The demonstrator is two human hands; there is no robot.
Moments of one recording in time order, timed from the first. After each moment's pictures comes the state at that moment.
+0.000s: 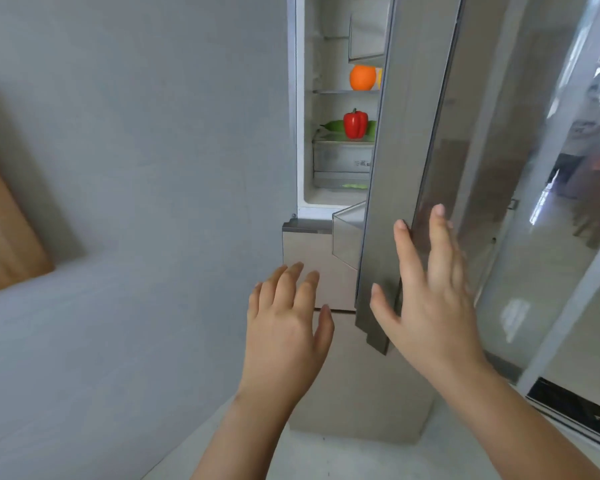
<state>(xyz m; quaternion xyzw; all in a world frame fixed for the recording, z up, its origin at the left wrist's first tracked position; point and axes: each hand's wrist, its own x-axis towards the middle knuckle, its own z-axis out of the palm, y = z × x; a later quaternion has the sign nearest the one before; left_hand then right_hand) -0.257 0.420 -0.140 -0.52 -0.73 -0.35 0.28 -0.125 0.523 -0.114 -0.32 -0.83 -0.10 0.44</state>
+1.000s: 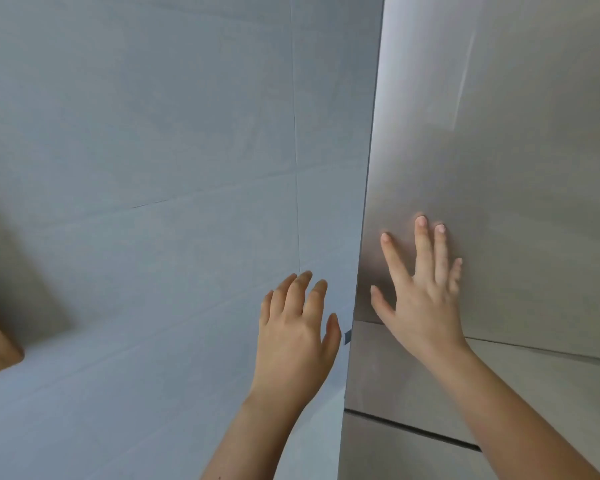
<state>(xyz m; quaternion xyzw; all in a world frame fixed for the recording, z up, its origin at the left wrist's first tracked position) -0.512 0.607 -0.148 -0.47 -0.77 -0.30 0.29 -0.421 0.762 -0.139 -0.28 -0.87 -0.10 0.38</state>
